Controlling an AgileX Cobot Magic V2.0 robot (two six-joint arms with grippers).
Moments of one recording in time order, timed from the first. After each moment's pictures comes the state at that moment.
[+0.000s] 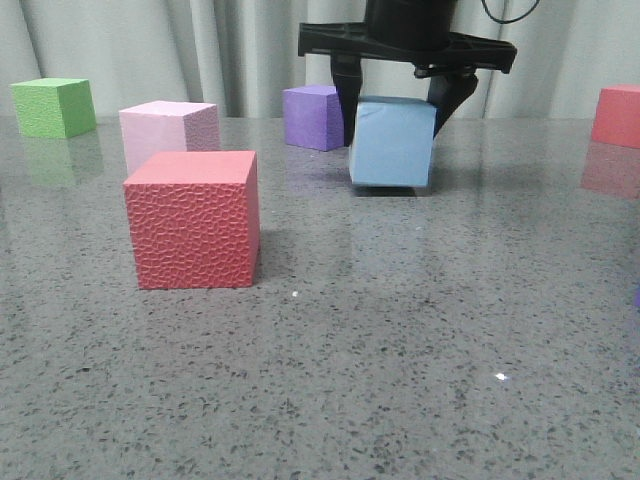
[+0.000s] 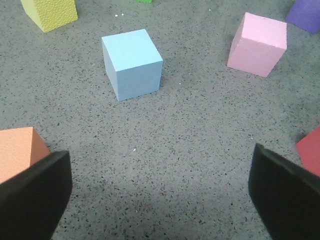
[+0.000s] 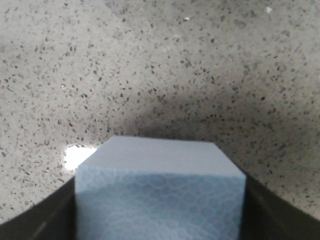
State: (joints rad) left arm -0.05 0.59 -0.80 0.02 0.90 -0.12; right arm 0.49 2.03 -1.91 -0.05 1.15 0.52
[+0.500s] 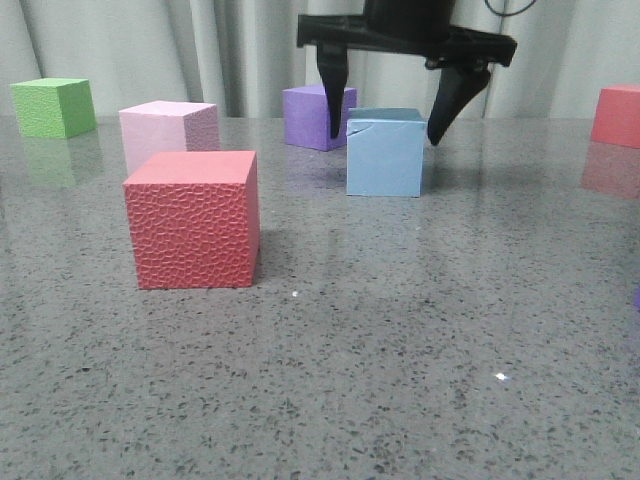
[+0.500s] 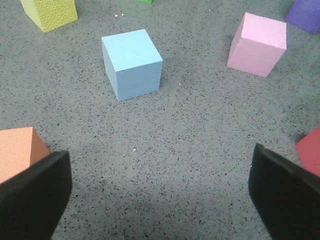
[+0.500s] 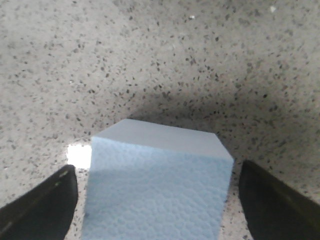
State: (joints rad) left arm -0.05 0.59 -0.80 0.02 0.90 -0.12; right arm 0.49 2.02 -1.92 -0.04 1.17 0.49
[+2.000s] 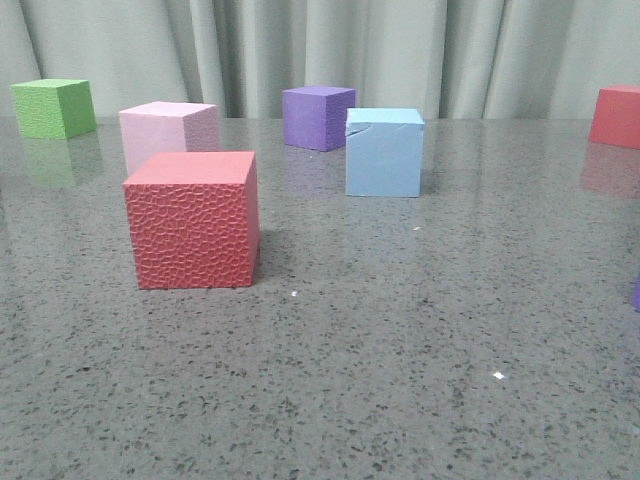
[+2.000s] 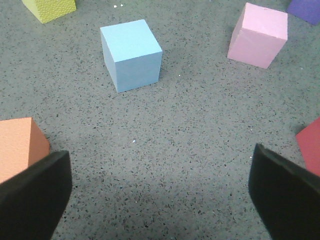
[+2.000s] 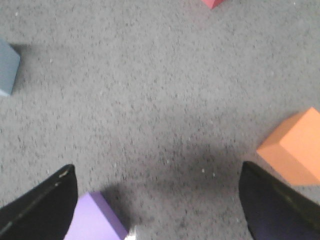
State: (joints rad) left arm -0.05 0.59 -0.80 0.02 0.92 -0.12; right arm 0.12 1.01 -1.19 -0.12 1.10 0.17
